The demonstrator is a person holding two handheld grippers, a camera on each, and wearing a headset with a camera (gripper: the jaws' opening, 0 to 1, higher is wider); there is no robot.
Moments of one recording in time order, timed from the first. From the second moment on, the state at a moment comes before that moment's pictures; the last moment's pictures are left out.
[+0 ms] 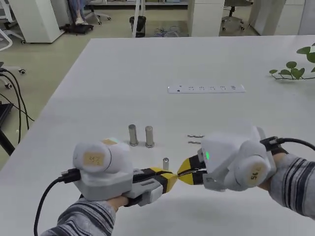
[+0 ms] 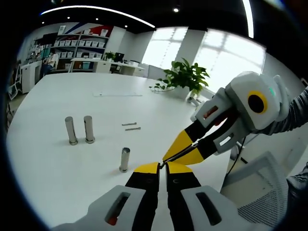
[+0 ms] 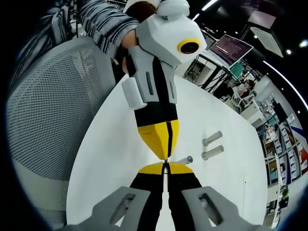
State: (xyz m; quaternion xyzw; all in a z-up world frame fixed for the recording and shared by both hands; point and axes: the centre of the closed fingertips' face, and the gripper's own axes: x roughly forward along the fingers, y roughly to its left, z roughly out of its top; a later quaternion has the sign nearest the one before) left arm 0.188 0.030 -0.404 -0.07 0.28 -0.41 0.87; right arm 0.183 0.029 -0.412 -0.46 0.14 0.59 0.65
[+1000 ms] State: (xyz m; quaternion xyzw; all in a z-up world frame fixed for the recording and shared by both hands) left arm 0.171 0.023 -0.400 0.09 0.22 -0.50 0.83; right arm 0.174 0.023 -0.416 -0.40 0.19 0.61 0.66
